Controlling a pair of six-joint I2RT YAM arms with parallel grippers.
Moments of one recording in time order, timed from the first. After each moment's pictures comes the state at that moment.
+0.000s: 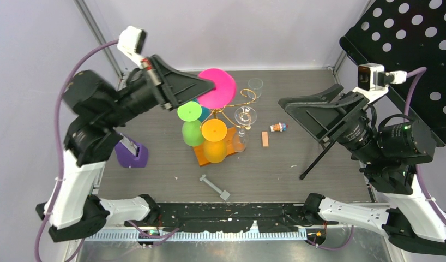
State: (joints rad) left arm -0.77 1.14 1.93 -0.45 0.37 -1.01; right arm 1.00 0.82 1.47 -0.10 -0.07 0.80
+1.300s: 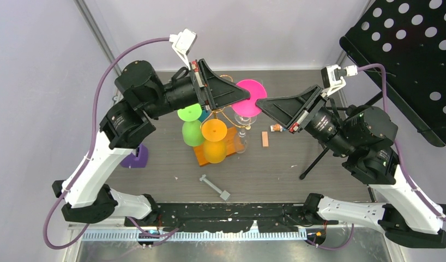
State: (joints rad) left arm -0.92 1.32 1.94 -0.44 0.37 -0.91; right arm 1.00 0.90 1.47 -0.27 0.06 1.00
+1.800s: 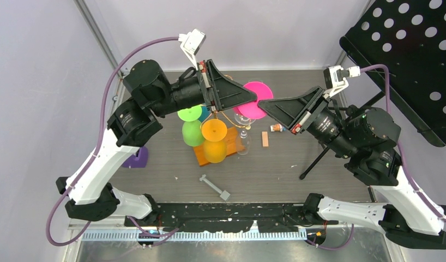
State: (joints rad) left arm -0.94 1.35 1.94 -0.39 0.41 -0.92; right arm 1.00 0.89 1.47 -0.29 0.06 0.99
